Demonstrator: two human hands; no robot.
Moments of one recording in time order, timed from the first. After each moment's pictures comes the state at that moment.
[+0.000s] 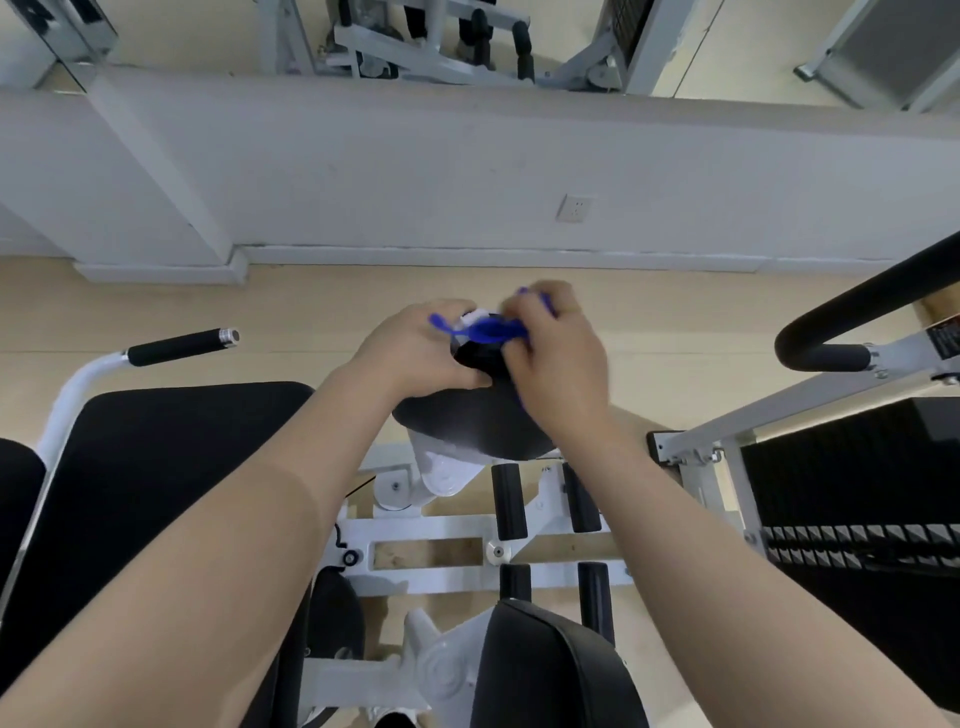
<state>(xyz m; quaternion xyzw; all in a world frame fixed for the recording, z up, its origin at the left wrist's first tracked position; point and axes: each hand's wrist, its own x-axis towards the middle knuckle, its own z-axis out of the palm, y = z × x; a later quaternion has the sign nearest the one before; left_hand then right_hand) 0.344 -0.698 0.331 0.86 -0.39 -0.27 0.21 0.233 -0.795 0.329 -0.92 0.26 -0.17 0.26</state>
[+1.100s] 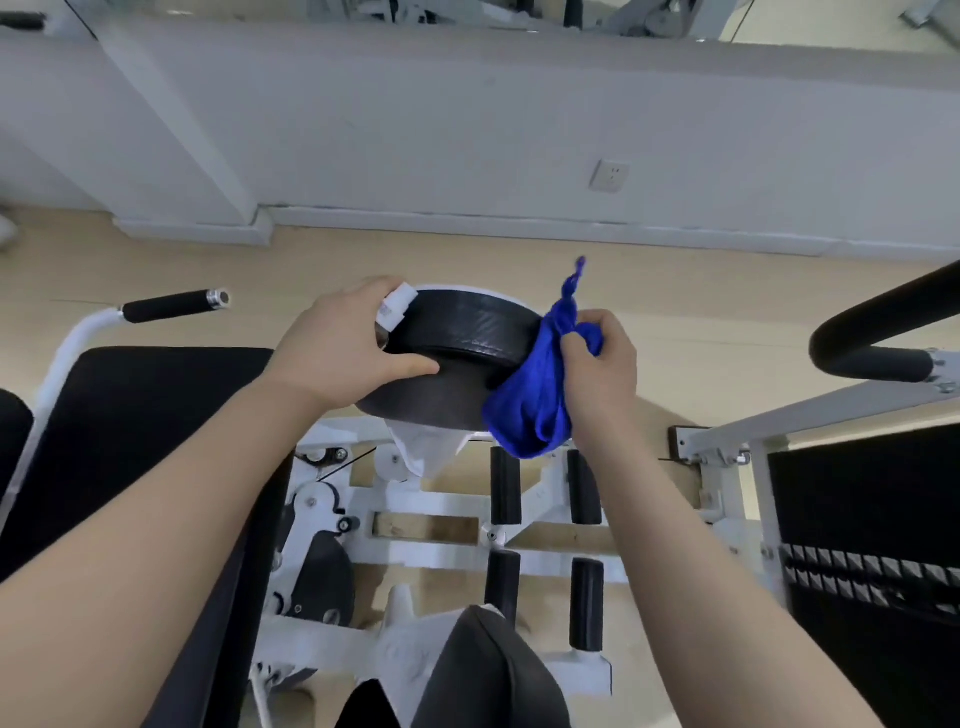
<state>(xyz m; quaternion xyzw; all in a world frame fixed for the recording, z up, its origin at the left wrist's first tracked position) 0.323 -0.686 0.330 0.91 -0.29 -0.20 0.22 0.199 -0.865 0.255 -0.63 0.44 -0.20 0.61</state>
